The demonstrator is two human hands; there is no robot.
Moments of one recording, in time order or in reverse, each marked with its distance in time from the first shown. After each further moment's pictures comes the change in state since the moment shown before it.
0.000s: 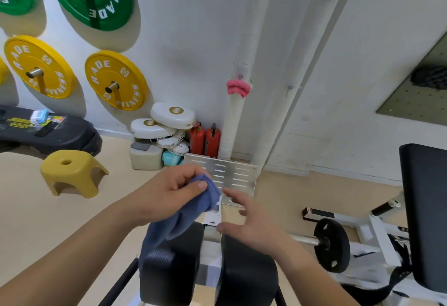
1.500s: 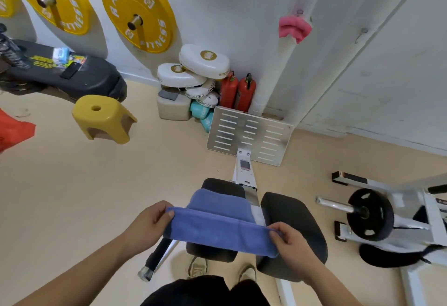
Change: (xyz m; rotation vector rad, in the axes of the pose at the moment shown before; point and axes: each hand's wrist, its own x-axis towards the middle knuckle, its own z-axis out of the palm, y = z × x) left_hand -0.102 -0.283 -0.012 0.000 0.025 -0.642; right_hand 0.026 0.101 0.135 0.009 -0.170 0.568
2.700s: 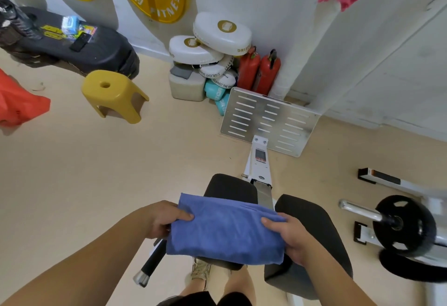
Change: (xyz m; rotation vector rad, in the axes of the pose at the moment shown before) left_hand 0.122 -0.030 0.035 -0.546 -0.308 -0.713; right_hand 0.137 -0.006 0.013 0.541 -0.173 0.408
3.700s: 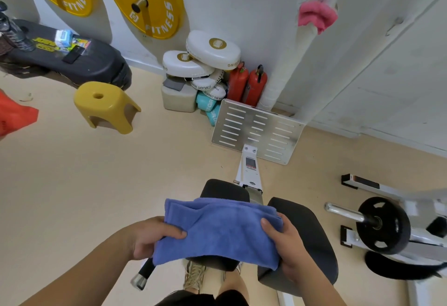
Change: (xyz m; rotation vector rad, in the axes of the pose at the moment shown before) left_hand -0.044 -0.035 -0.009 -0.109 -0.323 0.148; right_hand -0.050 0.029 0.013 0.100 0.087 -0.256
